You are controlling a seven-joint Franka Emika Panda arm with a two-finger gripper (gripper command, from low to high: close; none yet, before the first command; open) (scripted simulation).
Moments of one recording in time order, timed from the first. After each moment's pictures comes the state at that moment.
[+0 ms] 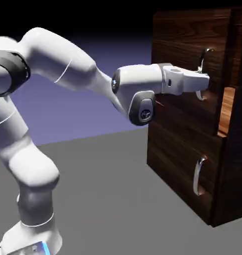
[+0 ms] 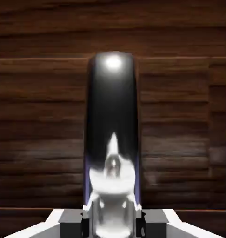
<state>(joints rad) 0.25 -0.40 -0.40 -2.54 -0.05 3.74 0.68</state>
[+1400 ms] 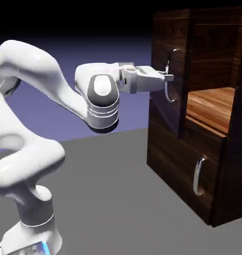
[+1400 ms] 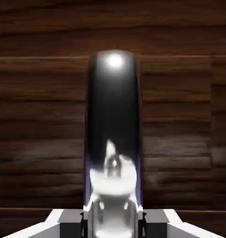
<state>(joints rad) -1.07 -0.92 0.50 -2.73 -0.76 3.75 1.87</state>
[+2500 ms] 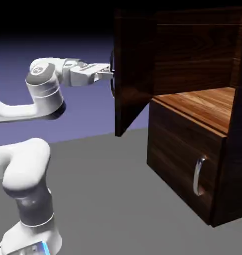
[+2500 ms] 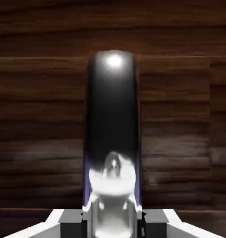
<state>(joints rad) -0.25 -1.55 0.55 -2.86 -0.72 2.48 1.99</state>
